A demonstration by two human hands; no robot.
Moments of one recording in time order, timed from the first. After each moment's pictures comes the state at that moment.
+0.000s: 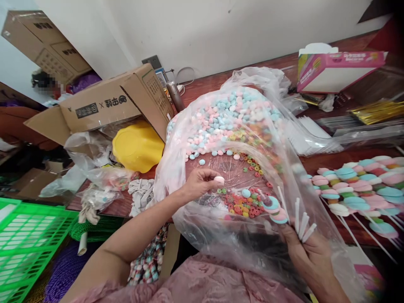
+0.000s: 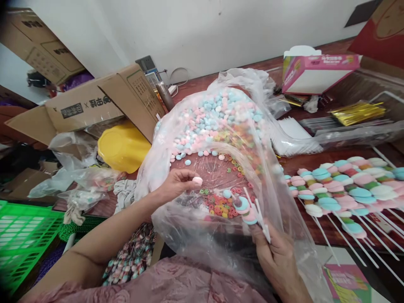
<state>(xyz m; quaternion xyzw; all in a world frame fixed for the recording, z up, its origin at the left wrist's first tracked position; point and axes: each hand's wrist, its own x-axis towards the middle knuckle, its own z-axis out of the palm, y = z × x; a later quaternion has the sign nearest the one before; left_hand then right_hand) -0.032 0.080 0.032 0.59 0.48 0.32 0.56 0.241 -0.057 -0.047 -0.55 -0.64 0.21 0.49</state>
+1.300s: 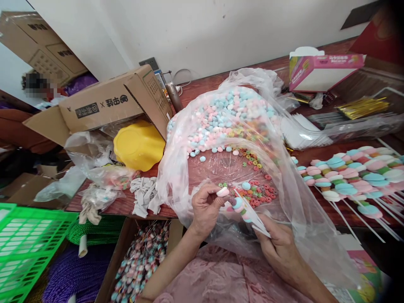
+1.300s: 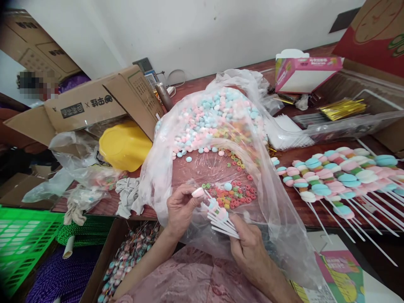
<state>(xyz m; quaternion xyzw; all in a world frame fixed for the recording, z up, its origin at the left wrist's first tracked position) 0.000 -0.008 0.004 0.52 0.42 0.62 0.41 0.188 -0.074 -0.015 -0.48 -0.74 0.21 0.42</state>
